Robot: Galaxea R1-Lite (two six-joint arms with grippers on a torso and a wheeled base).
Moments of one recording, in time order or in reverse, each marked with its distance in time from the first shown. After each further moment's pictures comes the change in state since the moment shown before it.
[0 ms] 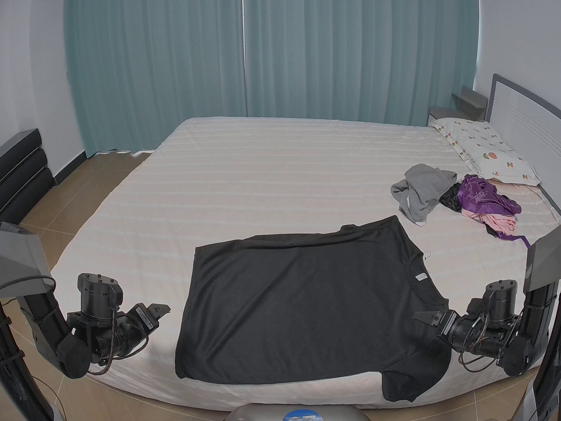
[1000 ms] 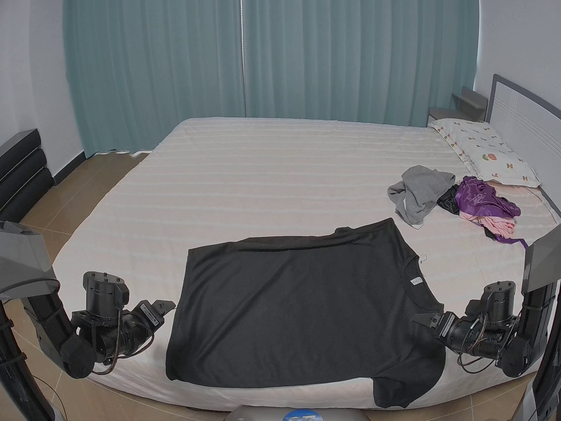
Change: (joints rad) left arm -0.043 0.005 -0.023 0.000 0.007 -0.075; right arm 0.011 0.009 0.000 0.001 -0.001 0.000
